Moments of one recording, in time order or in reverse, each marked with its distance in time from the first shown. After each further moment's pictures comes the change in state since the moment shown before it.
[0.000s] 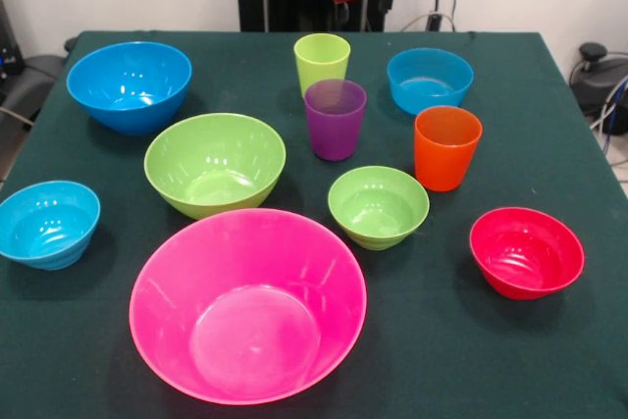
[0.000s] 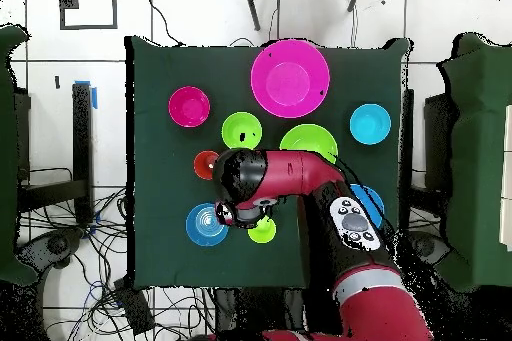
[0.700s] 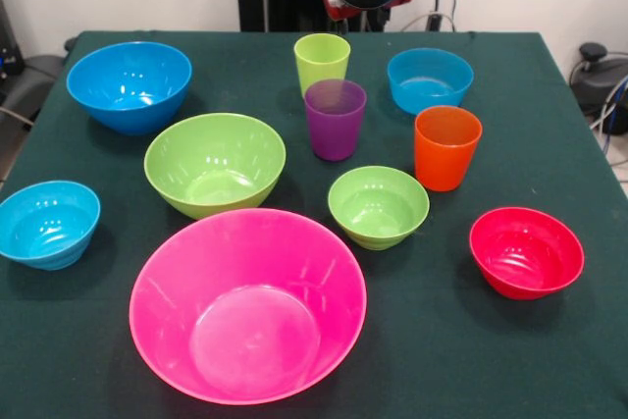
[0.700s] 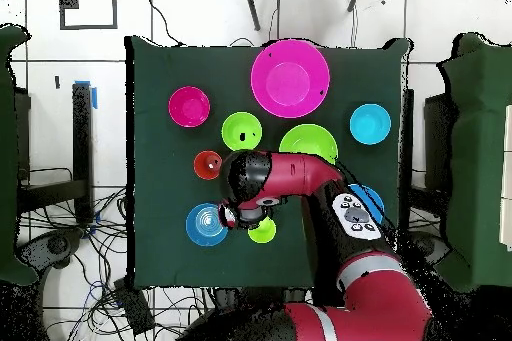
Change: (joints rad) arm -0.021 0.074 0.006 -0.017 0.000 0.000 0.000
